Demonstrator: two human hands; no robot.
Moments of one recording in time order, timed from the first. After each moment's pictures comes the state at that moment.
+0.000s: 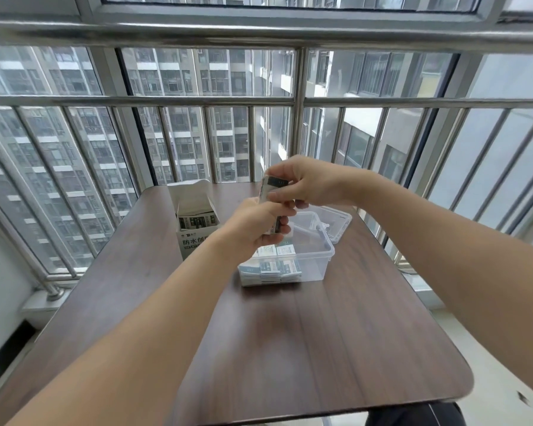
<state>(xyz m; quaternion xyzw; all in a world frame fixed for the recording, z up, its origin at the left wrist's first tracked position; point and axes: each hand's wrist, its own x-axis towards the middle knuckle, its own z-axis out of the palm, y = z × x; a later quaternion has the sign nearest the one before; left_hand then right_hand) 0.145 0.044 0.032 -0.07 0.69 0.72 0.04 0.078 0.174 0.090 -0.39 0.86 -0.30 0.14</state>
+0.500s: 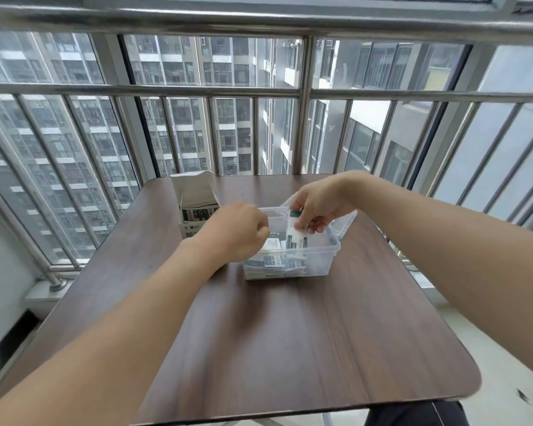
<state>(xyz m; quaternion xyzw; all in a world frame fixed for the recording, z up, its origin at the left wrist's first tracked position) 0.143 -0.002 0.003 0.10 0.99 0.08 -0.09 0.030 0.176 0.047 -0.22 0.87 -0.22 0.39</state>
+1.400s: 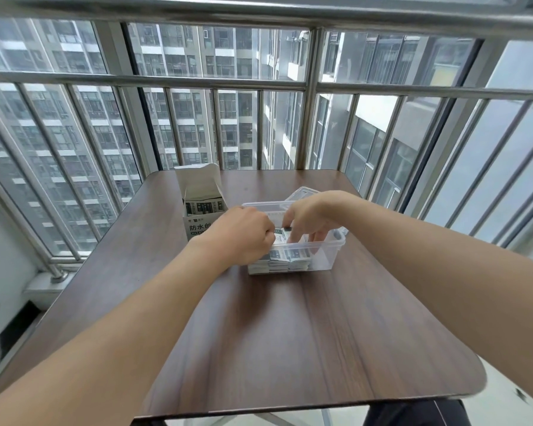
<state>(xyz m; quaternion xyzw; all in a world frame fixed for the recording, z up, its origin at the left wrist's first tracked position) 0.136 -0.004 -0.018 0.16 0.98 0.00 -0.10 0.067 0.147 0.025 -0.18 0.92 -0.11 0.33</state>
